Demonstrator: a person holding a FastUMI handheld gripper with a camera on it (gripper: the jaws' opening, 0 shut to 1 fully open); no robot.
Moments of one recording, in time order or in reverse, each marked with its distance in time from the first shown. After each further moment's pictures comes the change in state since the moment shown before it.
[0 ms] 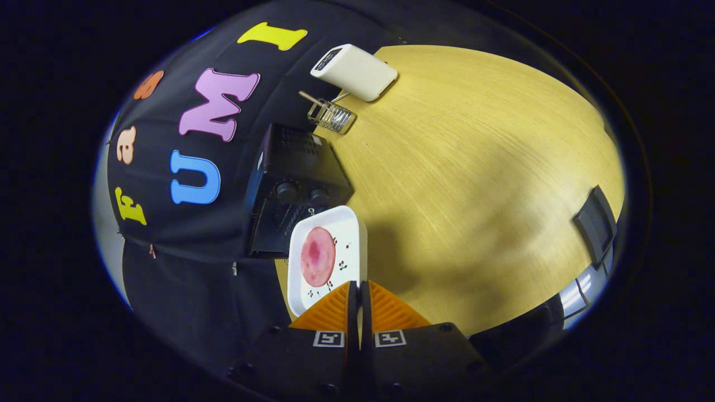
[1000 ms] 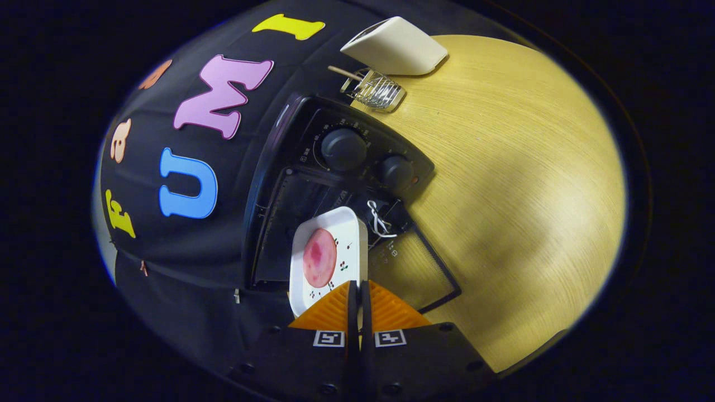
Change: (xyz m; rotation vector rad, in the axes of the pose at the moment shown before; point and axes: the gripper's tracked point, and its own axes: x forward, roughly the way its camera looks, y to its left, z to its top) arm 0.169 0.111 -0.024 0.056 -0.174 0.001
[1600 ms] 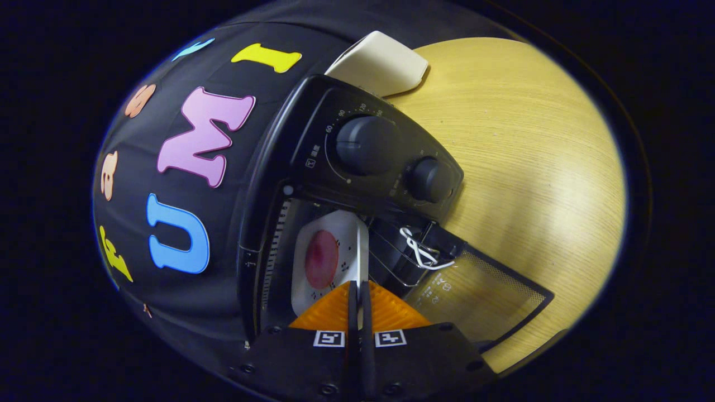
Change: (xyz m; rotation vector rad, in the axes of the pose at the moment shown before) arm 0.068 0.031 0.032 0.169 -0.283 -0.033
